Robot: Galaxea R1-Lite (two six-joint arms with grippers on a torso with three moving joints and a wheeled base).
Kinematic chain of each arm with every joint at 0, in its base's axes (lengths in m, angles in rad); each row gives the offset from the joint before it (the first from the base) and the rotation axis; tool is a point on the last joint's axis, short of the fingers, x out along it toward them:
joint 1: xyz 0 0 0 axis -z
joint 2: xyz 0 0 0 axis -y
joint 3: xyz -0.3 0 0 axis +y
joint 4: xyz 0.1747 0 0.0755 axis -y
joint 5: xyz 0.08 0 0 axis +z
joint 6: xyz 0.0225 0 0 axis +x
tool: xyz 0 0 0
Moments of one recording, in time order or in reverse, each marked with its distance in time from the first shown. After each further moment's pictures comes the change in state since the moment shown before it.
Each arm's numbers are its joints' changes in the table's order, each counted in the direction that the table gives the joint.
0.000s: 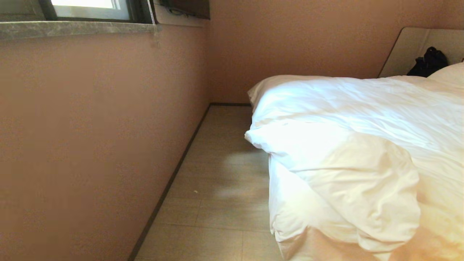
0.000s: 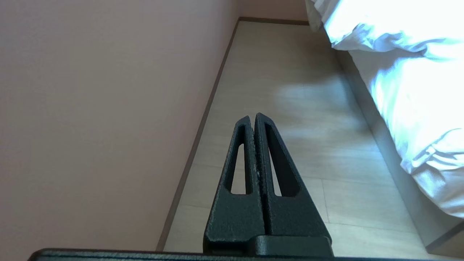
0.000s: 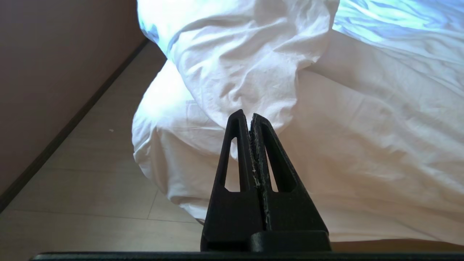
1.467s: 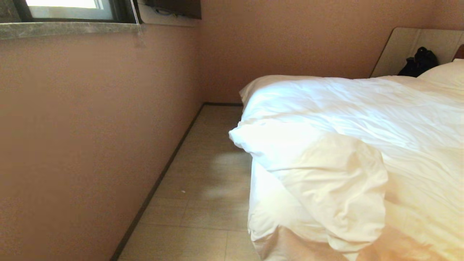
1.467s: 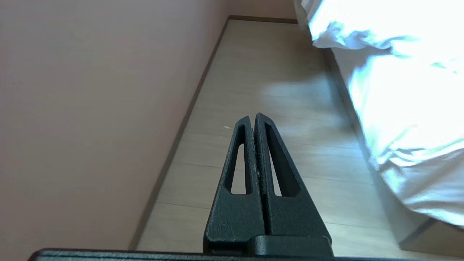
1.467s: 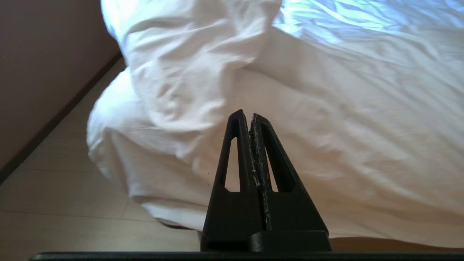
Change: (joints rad) left arm 0.000 0.000 0.000 -0.003 0.003 0.001; right arm 0.000 0.000 0.000 0.001 0.001 -0.003
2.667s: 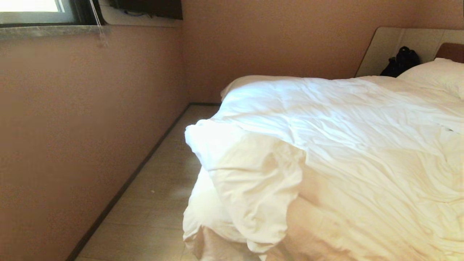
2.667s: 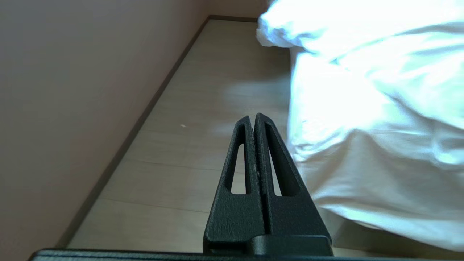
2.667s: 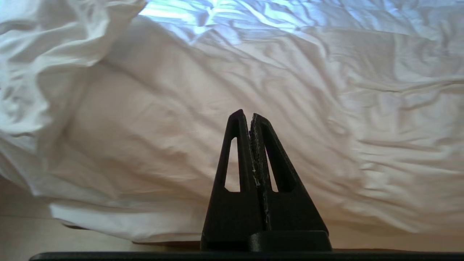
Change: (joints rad) left arm 0.000 0.000 0.000 0.000 -0.001 0.003; right arm 0.000 0.000 0.000 0.000 0.000 0.002
